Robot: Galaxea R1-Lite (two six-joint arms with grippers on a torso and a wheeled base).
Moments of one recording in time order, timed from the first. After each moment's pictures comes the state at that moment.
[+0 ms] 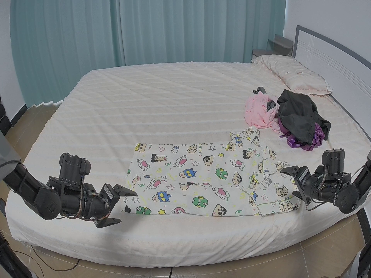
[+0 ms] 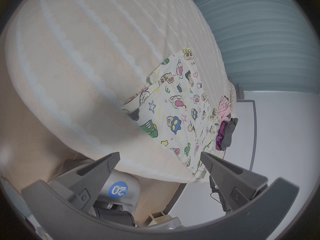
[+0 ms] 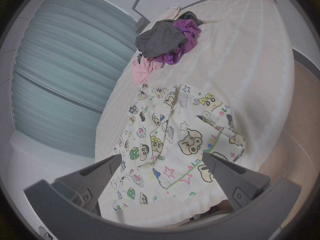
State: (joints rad) left arm -0.23 1.85 -0.56 -0.45 -0.38 -1.09; right arm 0.10 1.91 -0.45 -0.88 0.12 0.96
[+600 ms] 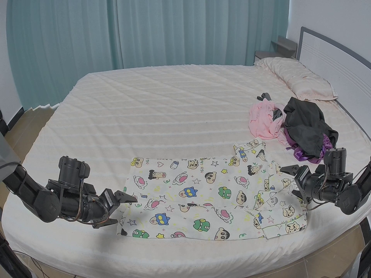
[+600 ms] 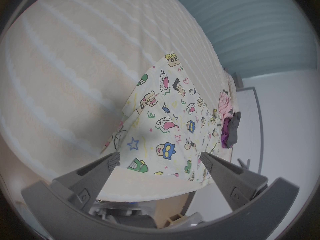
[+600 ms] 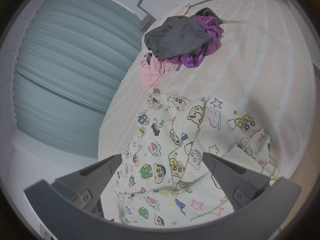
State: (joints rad) left arm -0.22 1.84 -0.54 -0.45 -0.37 -0.91; right arm 0.12 1.87 -0.43 -0.88 0.14 0.96
